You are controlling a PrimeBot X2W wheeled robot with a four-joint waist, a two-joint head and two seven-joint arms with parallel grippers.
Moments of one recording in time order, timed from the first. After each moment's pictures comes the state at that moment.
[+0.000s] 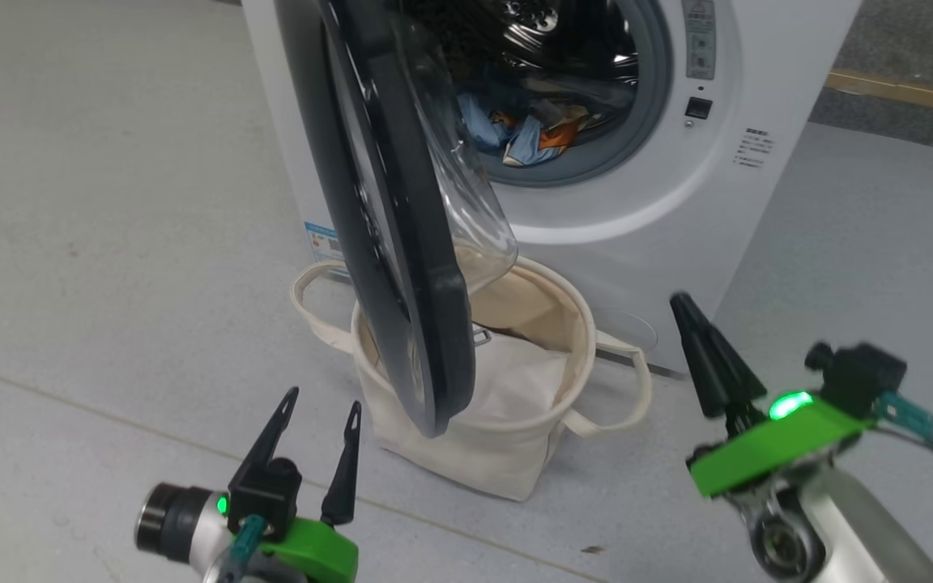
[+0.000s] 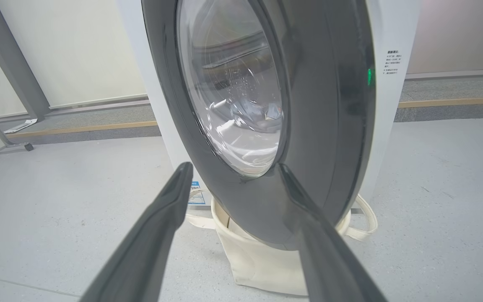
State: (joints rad) left arm -0.26 0.19 -0.45 0.37 -0.17 0.22 -0.25; right arm -0.33 -0.26 0.42 0.25 0.77 0.13 -0.25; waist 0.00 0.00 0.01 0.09
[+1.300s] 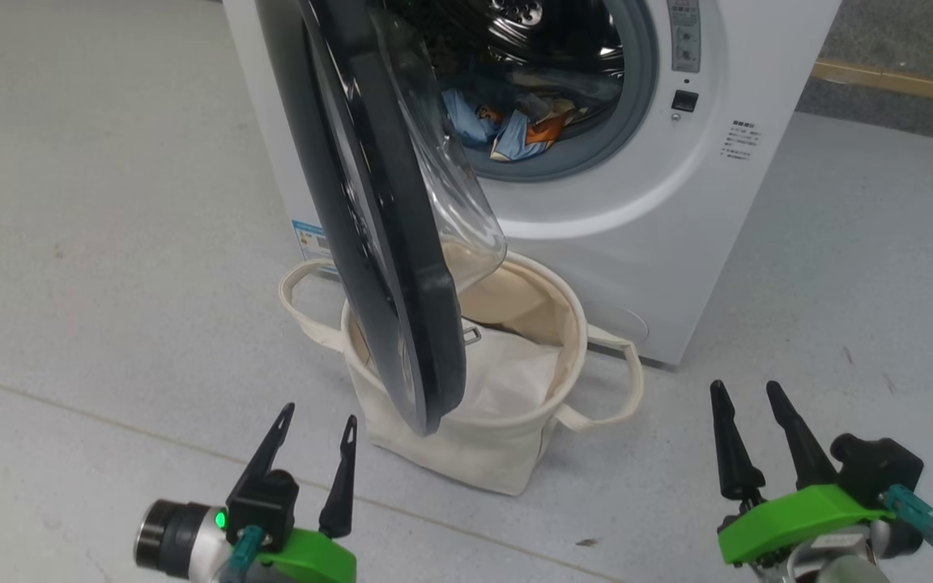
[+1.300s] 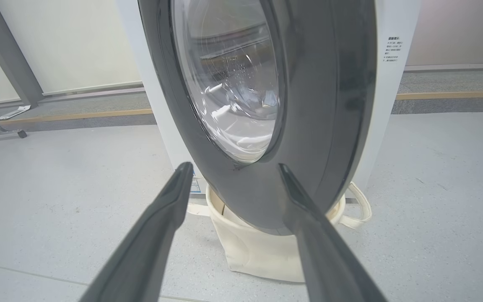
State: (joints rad) left arm -0.23 0.19 -0.44 0.38 -0.19 0.23 -0.25; right arm -0.11 -0.06 0.05 0.32 0.30 0.13 -0.25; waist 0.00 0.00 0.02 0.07
